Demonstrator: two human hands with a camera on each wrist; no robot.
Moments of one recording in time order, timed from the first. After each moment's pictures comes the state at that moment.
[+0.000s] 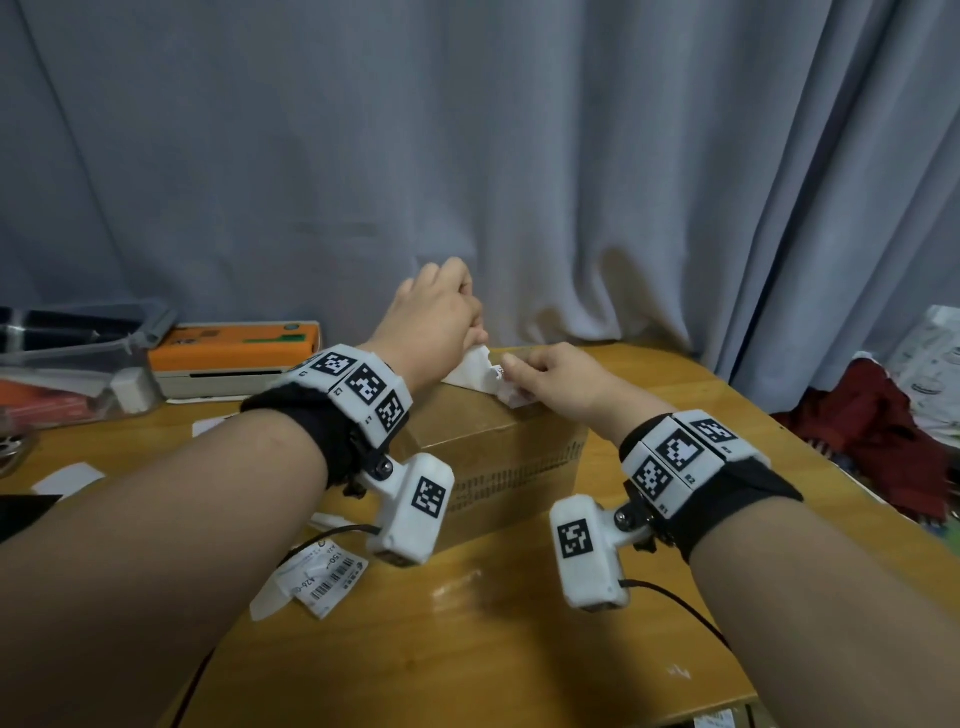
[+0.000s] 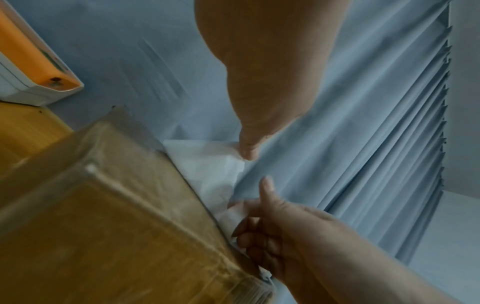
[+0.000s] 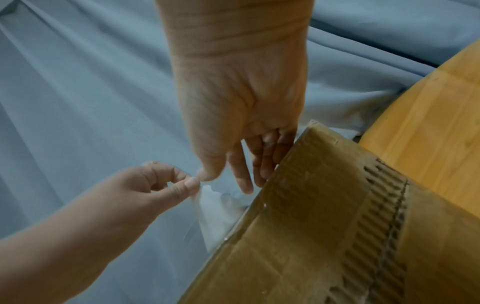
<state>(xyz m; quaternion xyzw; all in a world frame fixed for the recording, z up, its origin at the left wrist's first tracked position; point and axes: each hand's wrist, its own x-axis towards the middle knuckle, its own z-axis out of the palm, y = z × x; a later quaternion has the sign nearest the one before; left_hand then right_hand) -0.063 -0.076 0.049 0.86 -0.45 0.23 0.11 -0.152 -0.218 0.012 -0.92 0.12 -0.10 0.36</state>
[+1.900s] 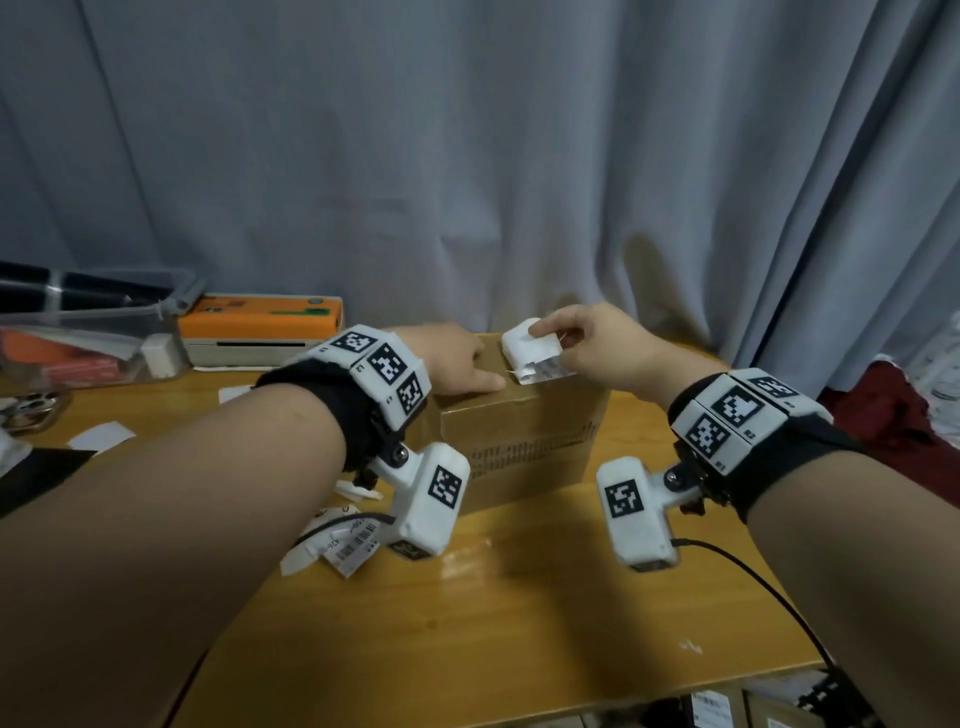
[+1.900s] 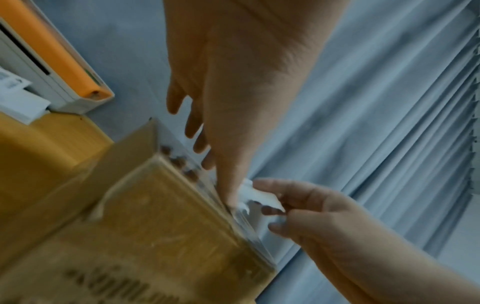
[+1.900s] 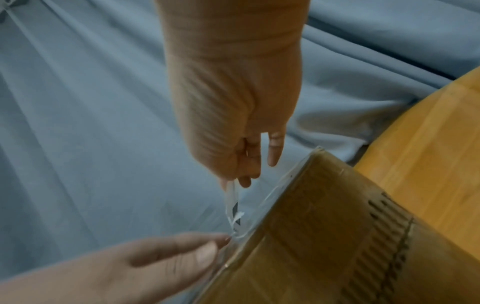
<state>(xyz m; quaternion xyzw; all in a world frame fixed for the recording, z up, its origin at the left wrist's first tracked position) -0.074 -0.054 0.037 0.91 -0.39 -0.10 -0.03 -0.165 -0.211 0.038 -0.94 0.10 -0.11 0.29</state>
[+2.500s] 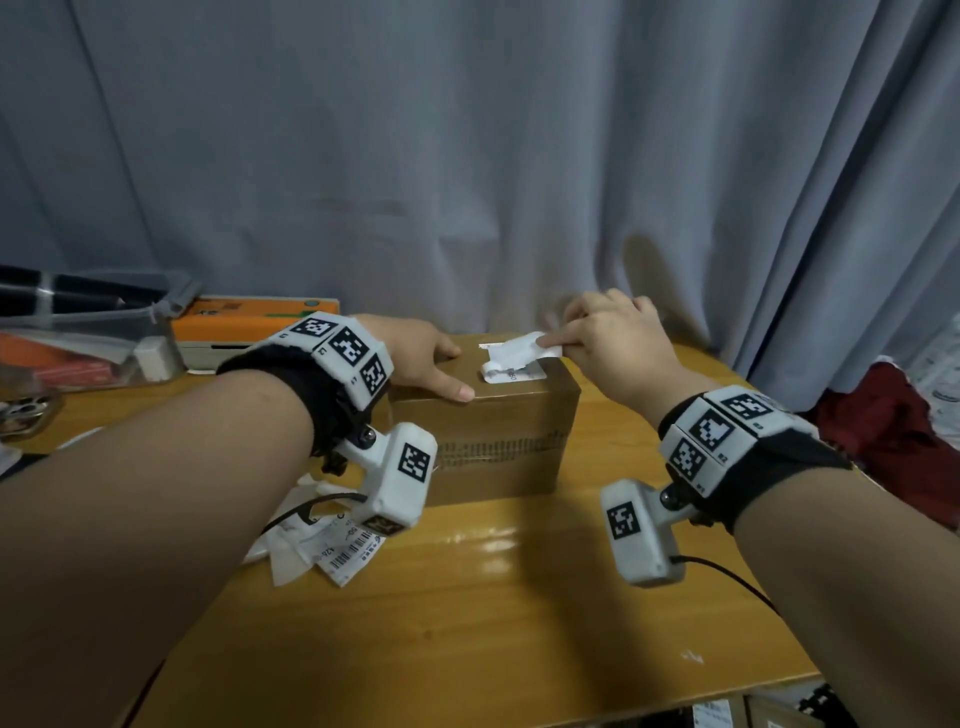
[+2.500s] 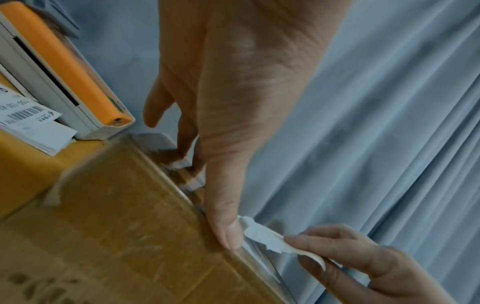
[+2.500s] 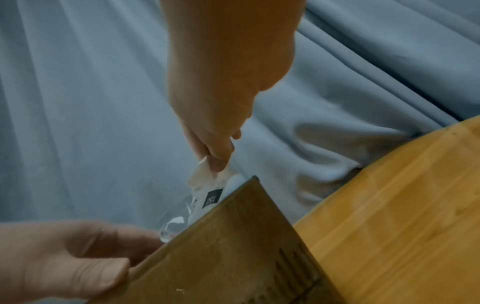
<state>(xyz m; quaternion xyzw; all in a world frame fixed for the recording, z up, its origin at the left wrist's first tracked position) -0.048 -0.036 0.041 0.92 -0.35 -0.16 0.00 -0.162 -0.228 0.026 -0.97 0.05 -0.21 -0.05</state>
